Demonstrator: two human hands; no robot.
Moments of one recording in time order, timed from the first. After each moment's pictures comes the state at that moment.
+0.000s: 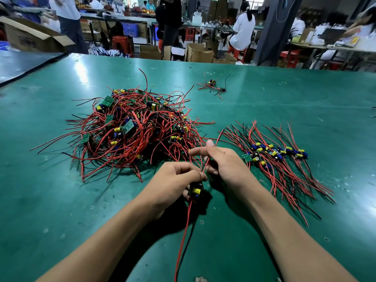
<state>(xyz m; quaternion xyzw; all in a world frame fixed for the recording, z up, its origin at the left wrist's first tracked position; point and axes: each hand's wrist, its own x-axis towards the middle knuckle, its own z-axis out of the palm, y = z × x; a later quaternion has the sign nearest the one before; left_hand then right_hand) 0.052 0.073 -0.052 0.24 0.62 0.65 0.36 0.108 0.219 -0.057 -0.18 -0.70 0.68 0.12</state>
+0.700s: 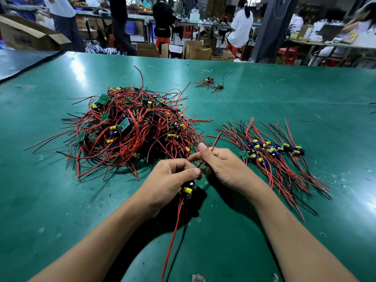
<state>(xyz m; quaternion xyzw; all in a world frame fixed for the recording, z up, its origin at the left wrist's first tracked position) 0.050 0.071 -0.054 0.29 0.63 0.65 0.31 0.109 0.237 -0.063 -0.14 -0.83 0.53 0.09</state>
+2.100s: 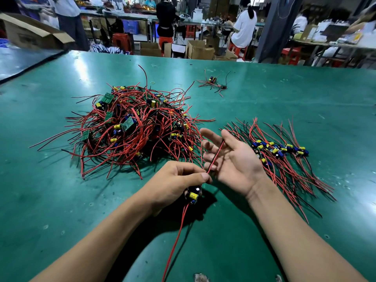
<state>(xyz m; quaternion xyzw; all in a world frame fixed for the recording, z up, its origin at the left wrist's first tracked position) 0.051 0.067 -0.050 0.29 0.63 0.61 0.38 0.100 0.238 -0.056 -0.12 -0.38 0.91 0.04</state>
